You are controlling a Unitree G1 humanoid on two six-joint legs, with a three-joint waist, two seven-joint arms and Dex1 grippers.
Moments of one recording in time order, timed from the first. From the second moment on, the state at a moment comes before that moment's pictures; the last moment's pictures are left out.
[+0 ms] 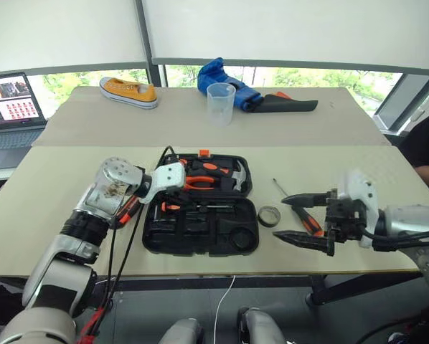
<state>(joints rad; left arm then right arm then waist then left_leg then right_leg) -0.81 0.62 -0.20 0.34 -0.16 0.26 -1.40 -0.10 -0.91 -0.29 -0.52 0.72 0.69 0.91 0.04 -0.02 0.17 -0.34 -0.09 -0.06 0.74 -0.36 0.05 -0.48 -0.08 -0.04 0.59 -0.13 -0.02</state>
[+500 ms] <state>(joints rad) -0.73 0.70 -0.04 -0.13 -0.60 0.71 -1.40 0.22 -0.72 -0.49 -0.53 0.60 0.73 0.65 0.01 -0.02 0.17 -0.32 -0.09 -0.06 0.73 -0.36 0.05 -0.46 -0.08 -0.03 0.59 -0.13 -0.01</state>
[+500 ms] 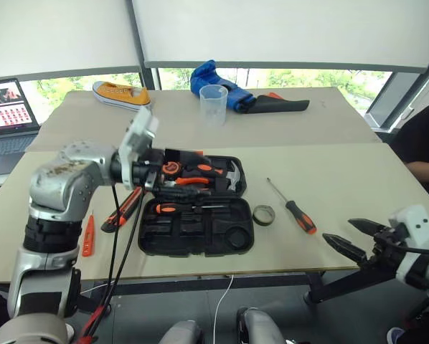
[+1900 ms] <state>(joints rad) -0.33 1.03 0.14 -0.25 -0.59 0.62 -1.40 -0.65 -0.59 0.29 -0.11 0.31 0.44 1.04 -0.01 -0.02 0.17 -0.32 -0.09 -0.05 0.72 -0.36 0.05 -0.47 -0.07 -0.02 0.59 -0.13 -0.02</state>
